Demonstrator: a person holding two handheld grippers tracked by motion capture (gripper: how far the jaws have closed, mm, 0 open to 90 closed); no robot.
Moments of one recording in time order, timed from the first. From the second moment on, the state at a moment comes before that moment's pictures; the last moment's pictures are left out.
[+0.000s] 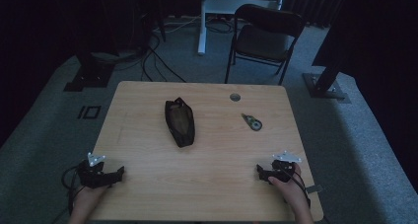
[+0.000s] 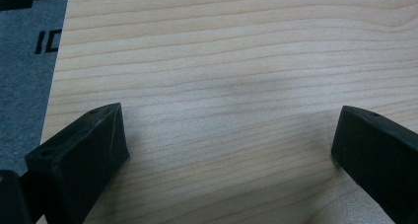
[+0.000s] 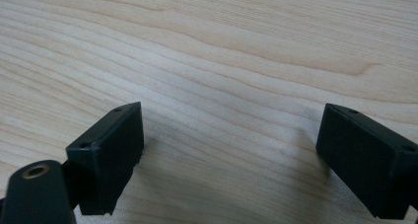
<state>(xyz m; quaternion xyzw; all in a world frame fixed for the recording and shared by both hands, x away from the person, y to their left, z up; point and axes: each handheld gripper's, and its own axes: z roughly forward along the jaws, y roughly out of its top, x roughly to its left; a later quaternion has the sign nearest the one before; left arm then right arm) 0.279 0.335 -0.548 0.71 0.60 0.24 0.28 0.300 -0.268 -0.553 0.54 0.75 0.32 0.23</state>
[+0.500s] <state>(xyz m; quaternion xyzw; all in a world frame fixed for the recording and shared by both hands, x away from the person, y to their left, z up) 0.279 0.336 -0.548 0.72 0.59 0.24 0.28 0.300 -0.266 -0.553 0.54 0.75 0.32 0.23</state>
